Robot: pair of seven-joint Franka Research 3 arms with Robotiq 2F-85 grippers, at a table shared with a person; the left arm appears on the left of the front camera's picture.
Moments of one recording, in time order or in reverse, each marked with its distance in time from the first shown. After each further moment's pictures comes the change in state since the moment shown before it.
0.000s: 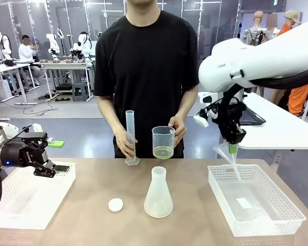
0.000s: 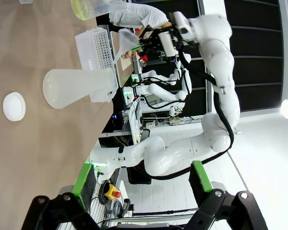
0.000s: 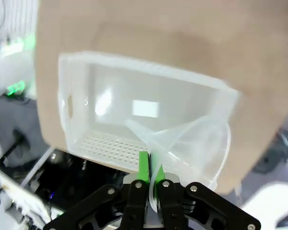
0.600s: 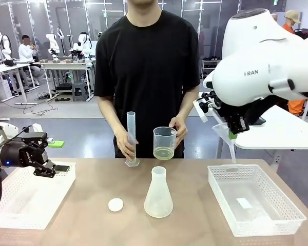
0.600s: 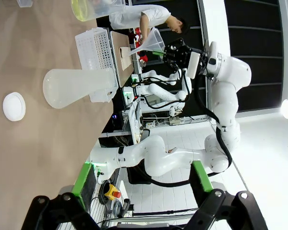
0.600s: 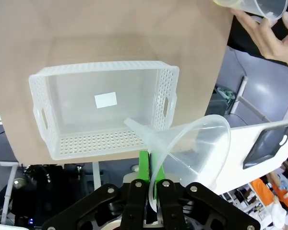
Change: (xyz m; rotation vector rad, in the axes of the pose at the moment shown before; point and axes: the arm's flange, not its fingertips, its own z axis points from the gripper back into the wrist) left arm 0.000 0.000 0.000 0.000 0.000 0.000; right arm 0.029 0.100 0.047 -0.420 0.060 -0.136
